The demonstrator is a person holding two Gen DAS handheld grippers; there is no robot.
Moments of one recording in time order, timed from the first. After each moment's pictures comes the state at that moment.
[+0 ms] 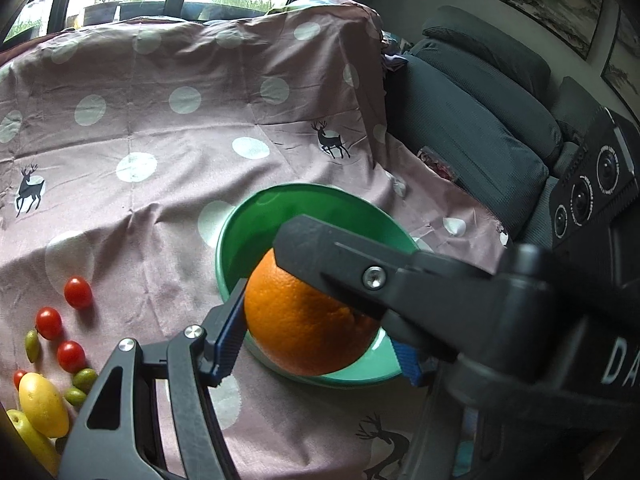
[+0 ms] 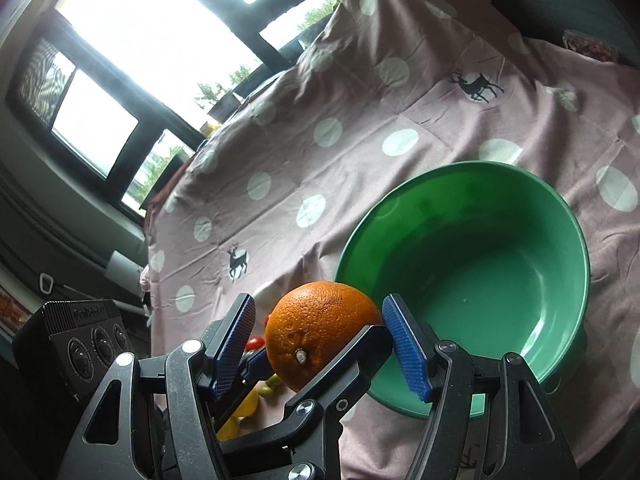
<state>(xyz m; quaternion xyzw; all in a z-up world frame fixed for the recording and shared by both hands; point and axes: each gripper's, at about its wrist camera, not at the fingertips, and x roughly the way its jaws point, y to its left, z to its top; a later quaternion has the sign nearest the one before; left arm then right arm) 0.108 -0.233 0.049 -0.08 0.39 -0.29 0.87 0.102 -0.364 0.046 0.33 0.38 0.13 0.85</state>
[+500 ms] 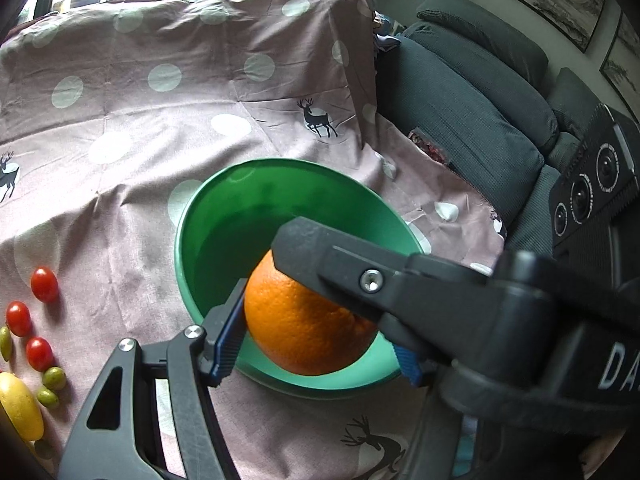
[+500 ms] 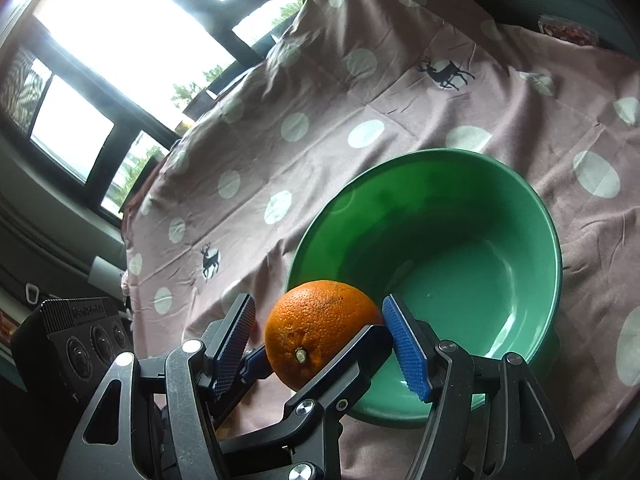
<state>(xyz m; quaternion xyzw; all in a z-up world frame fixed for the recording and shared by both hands) 0.119 -0.253 0.031 -0.09 0.42 -0.31 0.85 0.105 -0.383 0.029 0.33 0.41 0.10 0.85</state>
